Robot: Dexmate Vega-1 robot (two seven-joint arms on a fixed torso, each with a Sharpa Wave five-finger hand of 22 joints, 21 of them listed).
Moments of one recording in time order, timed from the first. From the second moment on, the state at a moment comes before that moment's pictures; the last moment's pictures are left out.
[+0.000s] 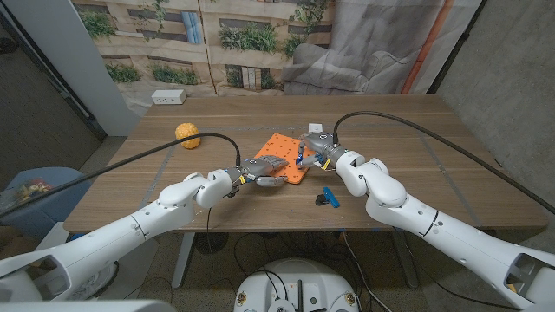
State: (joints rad) left arm 0.80 0.85 0.78 -1.75 0.69 0.03 -0.18; left_hand 0.01 0.07 0.61 0.16 0.22 0.03 -0.04 0.19 0.17 0.00 -0.06 0.18 0.17 -0.04 -0.04 0.17 0.17 -0.07 -0.03 0.19 0.17; right arm -0.77 -0.68 -0.83 -1.97 -0.95 -0.43 0.28; right_hand 0.80 -0.02 0.47 -0.16 0.20 0.78 -0.14 0.66 0.32 0.22 -0.07 0.24 0.20 0.13 -0.02 0.32 0.25 0.42 0.01 0.21 0.17
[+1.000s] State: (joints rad) left arm 0.79 0.85 0.79 -1.75 0.69 0.03 -0.18; left_hand 0.01 0.07 0.62 0.16 0.22 0.03 -0.04 0.18 0.17 0.00 -0.06 0.18 0.17 -0.04 -0.04 0.17 0.17 -0.07 -0.03 0.19 0.17; right arm -0.77 -0.70 -0.81 -2.02 -0.91 -0.46 0.27; right_hand 0.80 -0.02 0.47 -0.16 0.20 0.78 -0.14 0.66 0.32 0.23 -0.07 0.24 0.20 0.13 -0.02 0.32 0.26 0.42 0.01 0.20 0.17
